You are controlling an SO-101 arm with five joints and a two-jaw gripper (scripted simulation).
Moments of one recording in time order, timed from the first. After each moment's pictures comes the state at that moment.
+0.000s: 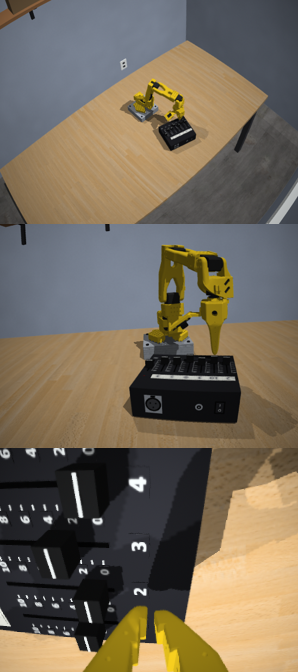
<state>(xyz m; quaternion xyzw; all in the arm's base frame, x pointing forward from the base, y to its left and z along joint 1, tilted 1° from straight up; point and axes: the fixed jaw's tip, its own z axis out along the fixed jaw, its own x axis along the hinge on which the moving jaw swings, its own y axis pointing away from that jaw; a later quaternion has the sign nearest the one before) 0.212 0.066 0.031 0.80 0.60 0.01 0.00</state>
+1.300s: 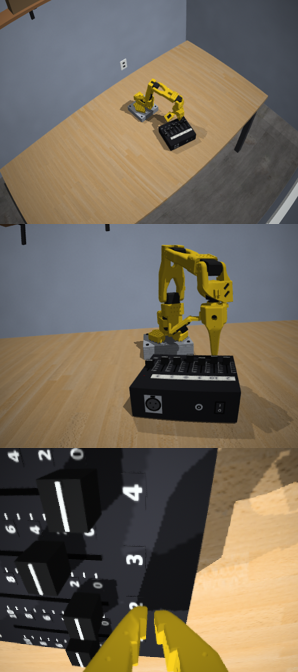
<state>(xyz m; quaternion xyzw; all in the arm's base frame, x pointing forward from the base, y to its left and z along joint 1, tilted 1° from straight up) 0.211 0.066 0.024 0.80 0.60 0.01 0.00</state>
